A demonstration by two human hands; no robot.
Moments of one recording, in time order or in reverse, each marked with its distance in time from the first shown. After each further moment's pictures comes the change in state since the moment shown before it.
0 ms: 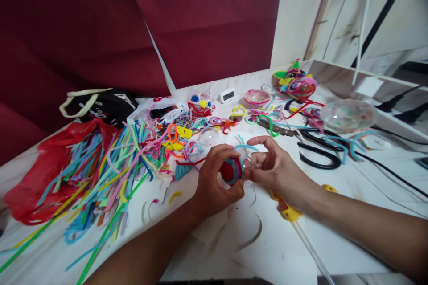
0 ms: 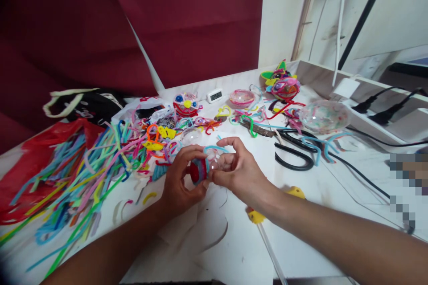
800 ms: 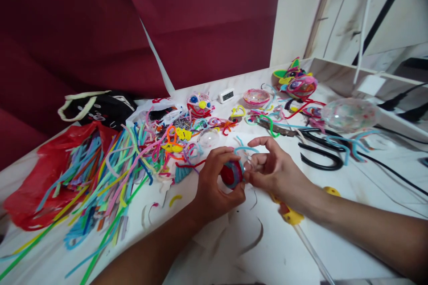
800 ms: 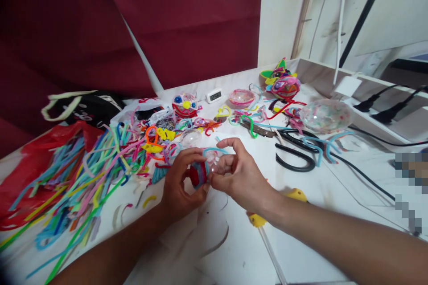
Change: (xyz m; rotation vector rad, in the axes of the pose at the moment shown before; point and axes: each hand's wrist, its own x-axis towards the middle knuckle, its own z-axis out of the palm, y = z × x) left_hand 0.001 0.000 0.000 -0.017 -0.009 0.004; right_hand 0.003 0.000 0.001 -0.070 0.035 -0.005
